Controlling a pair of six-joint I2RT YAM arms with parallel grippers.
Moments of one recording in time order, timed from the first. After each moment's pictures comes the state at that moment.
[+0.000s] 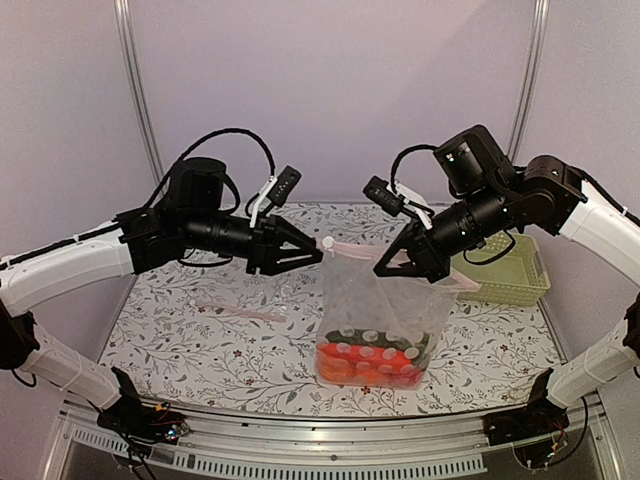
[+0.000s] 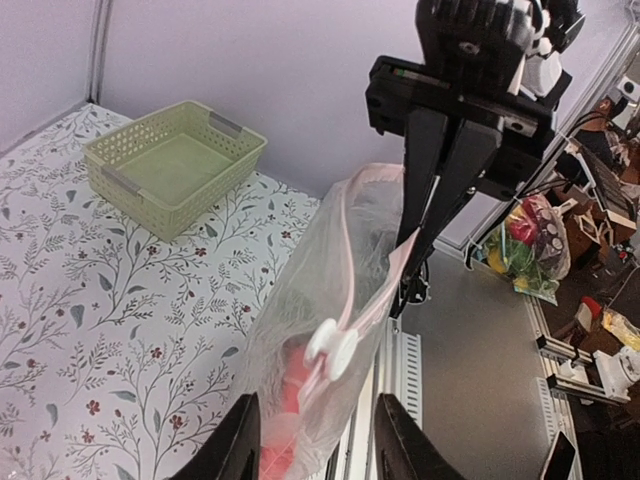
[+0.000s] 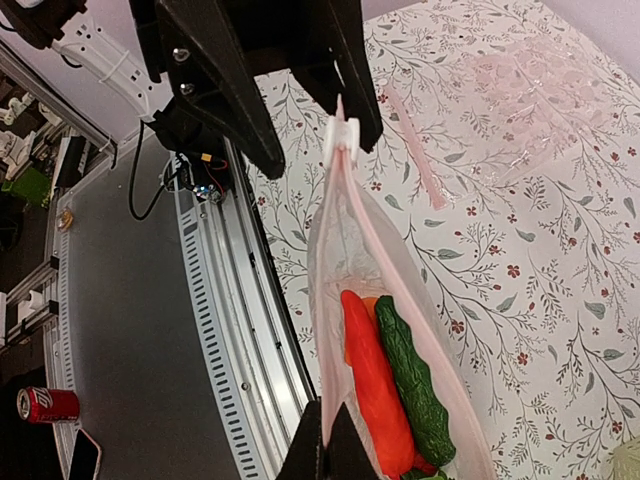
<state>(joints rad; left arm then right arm) -0.83 1.33 1.14 -0.15 0.66 -0.21 0.94 1.38 1.57 -0.96 -0.41 0.01</state>
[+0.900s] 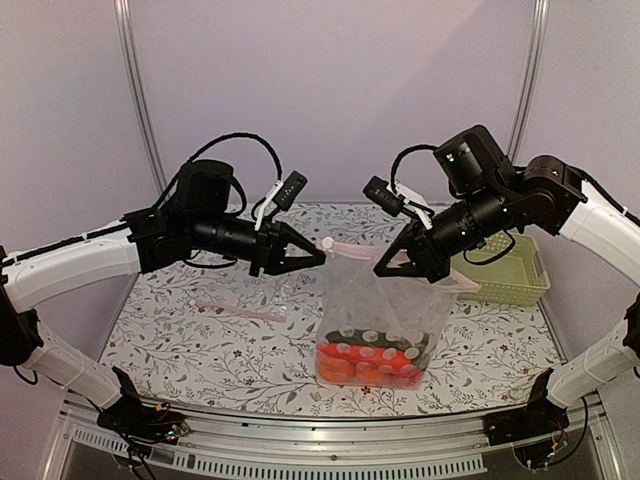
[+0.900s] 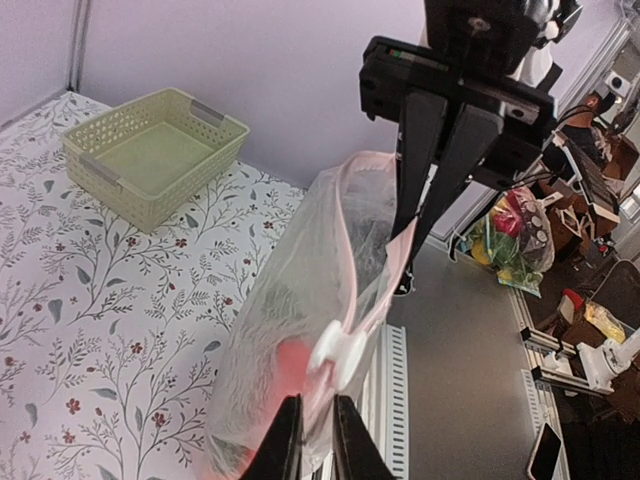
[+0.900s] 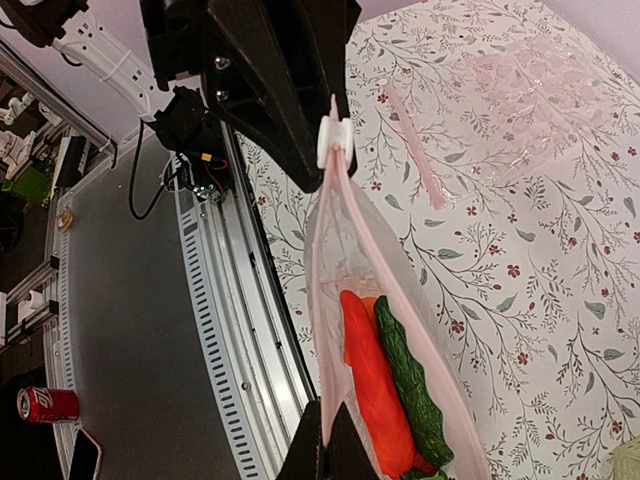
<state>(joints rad) -0.83 1.36 1.14 -0.14 0.72 -0.22 0.94 1.38 1.57 -0.96 -0.41 0.01</state>
